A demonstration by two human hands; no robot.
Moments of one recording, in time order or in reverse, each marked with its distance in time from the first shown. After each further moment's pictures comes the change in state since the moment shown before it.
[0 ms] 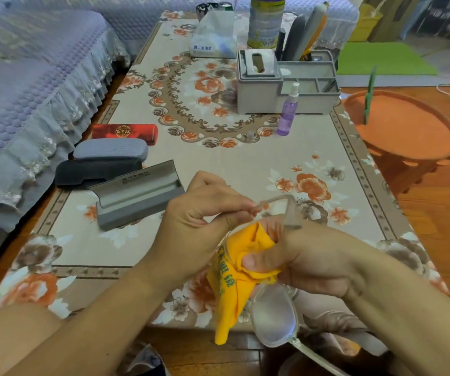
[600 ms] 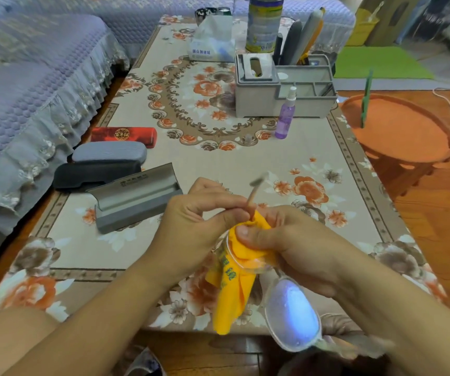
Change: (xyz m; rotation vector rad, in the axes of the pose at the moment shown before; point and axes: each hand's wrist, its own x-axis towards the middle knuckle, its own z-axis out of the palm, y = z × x) left_hand 0.002 -0.002 0.000 -0.135 0.006 -0.192; right_hand 0.002 -0.007 0.013 -0.076 0.257 -0.147
